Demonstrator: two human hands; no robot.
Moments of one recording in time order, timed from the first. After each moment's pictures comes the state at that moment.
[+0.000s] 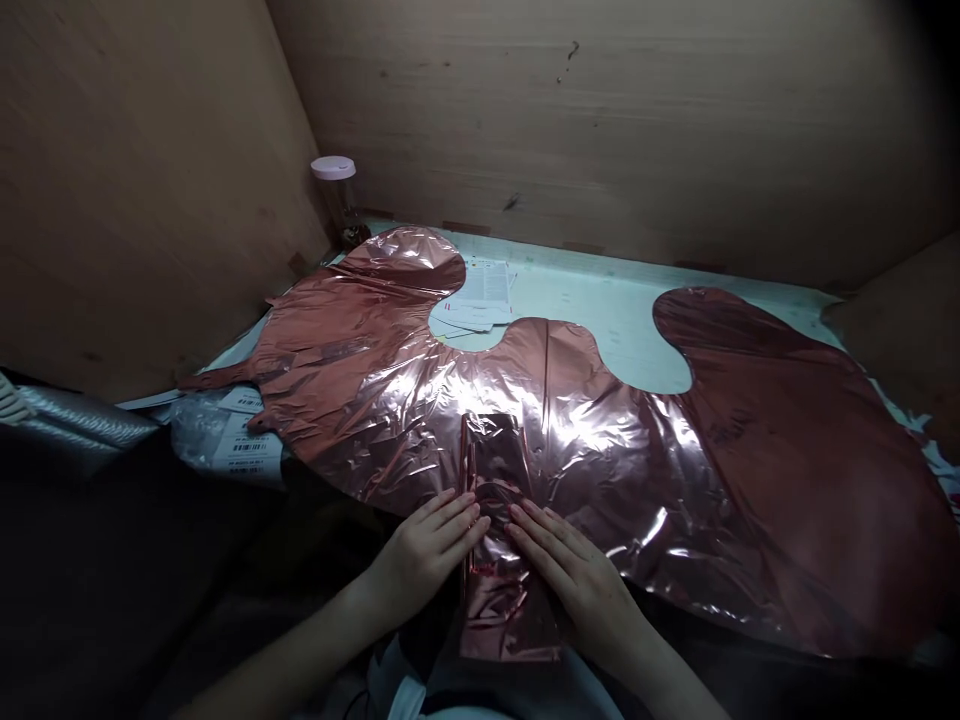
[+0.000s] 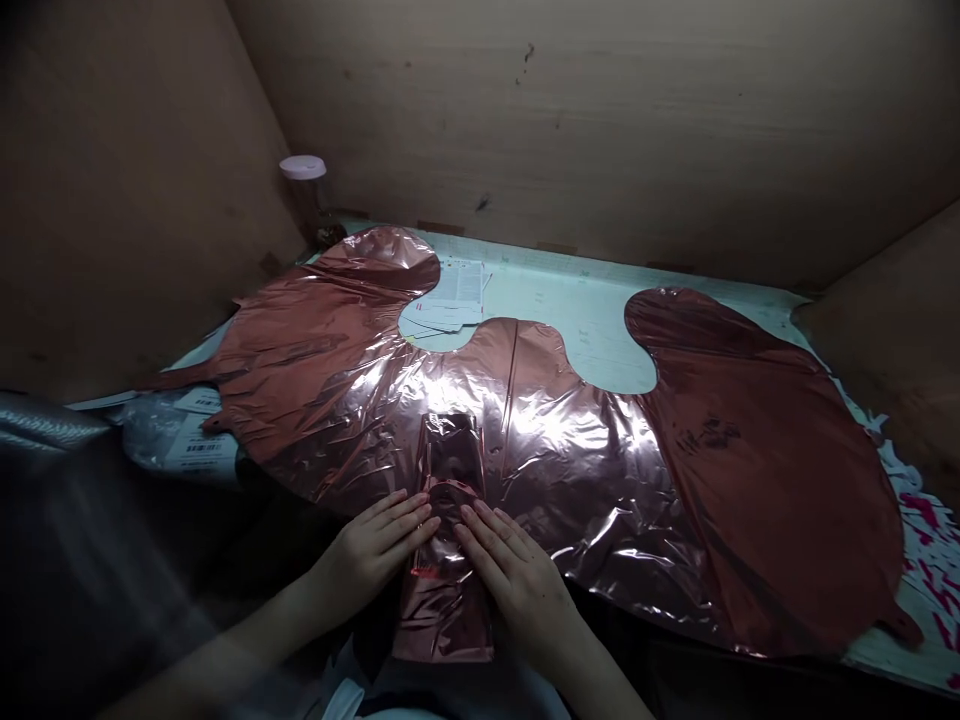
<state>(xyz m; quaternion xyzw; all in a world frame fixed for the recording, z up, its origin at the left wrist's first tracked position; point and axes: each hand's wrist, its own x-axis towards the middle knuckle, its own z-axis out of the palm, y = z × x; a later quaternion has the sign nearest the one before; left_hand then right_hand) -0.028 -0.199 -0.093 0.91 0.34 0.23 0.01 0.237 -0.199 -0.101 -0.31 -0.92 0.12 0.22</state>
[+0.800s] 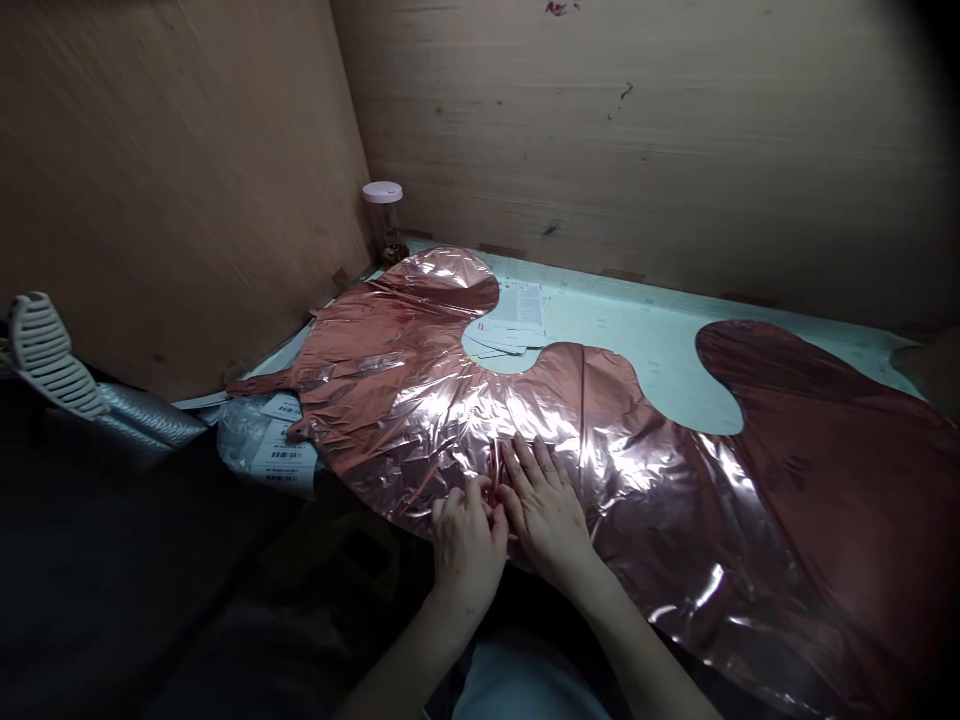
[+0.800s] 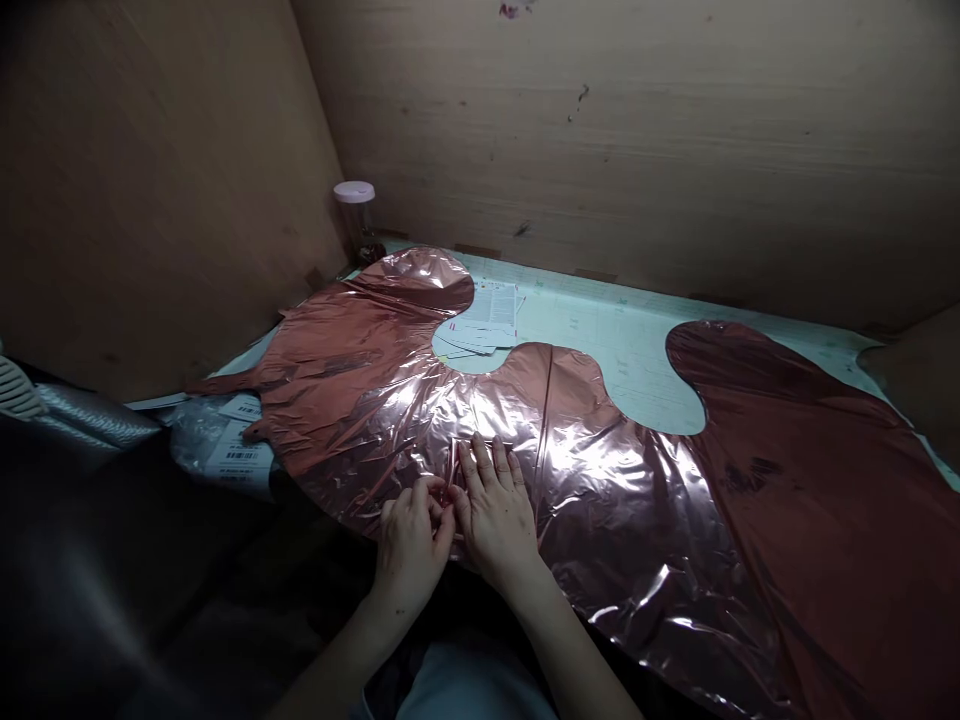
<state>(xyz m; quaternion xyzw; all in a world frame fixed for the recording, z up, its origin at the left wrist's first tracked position) 0.023 -0.167 -0.097 0.62 0.72 0.28 0.12 0.146 -0.110 -0.116 -0.48 -0.86 0.01 0.16</state>
